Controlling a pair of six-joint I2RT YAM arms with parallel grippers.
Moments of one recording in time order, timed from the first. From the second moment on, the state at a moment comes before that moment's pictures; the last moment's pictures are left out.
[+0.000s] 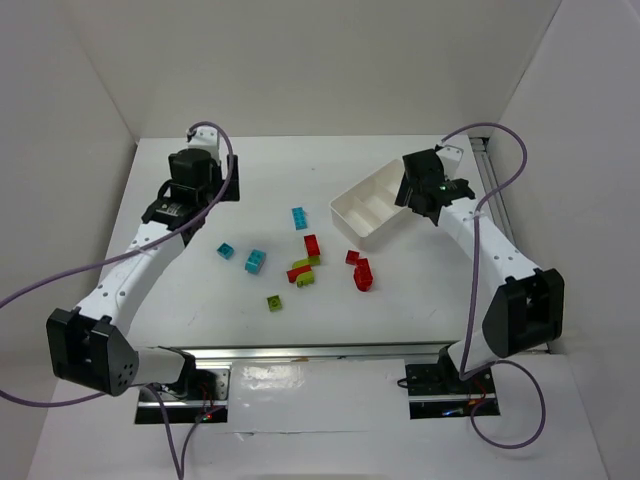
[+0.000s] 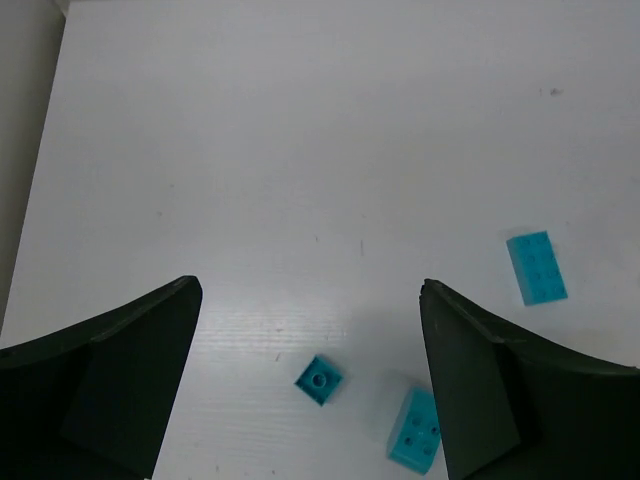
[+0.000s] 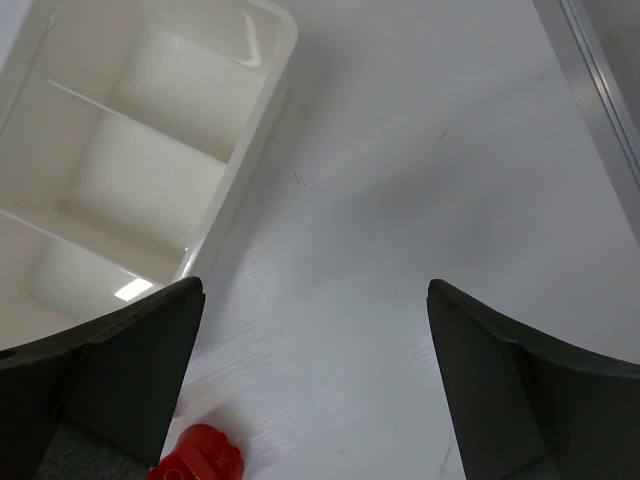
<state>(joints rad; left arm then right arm) -0.26 1.31 1.18 -0.28 -0.34 -0.09 0.28 1.48 1.28 -0.67 0.57 0.53</state>
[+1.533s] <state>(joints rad) -0.28 1.42 1.35 -0.49 -0.11 -0.22 0.60 1.38 0.93 -0.49 0.11 0.36</state>
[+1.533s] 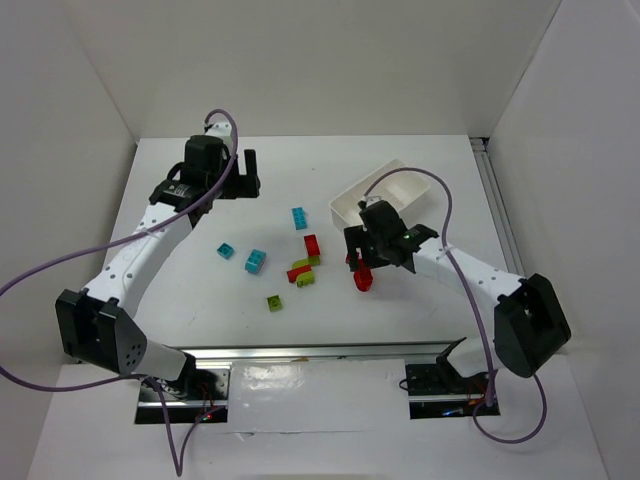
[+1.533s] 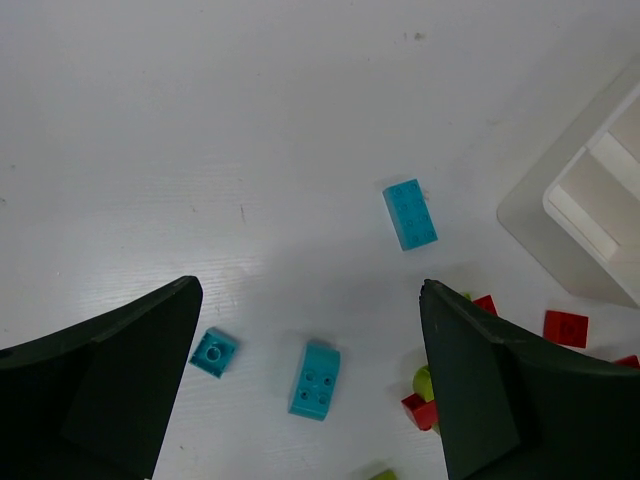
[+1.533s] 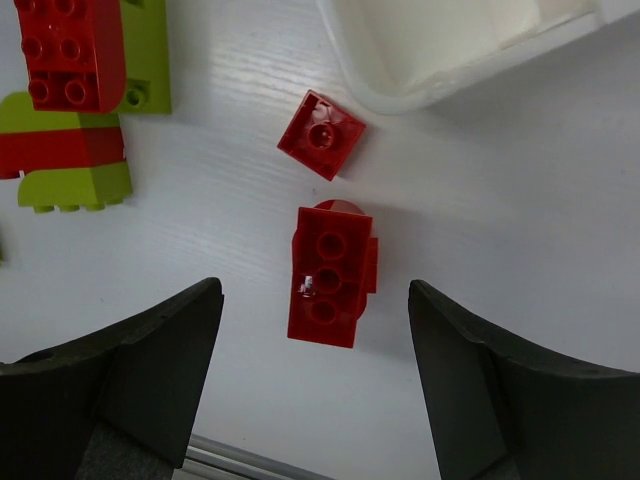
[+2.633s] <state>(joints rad) -0.29 1.44 1.34 -0.49 -0.10 -0.24 0.66 1.47 0.97 -0.51 0.25 0.41</state>
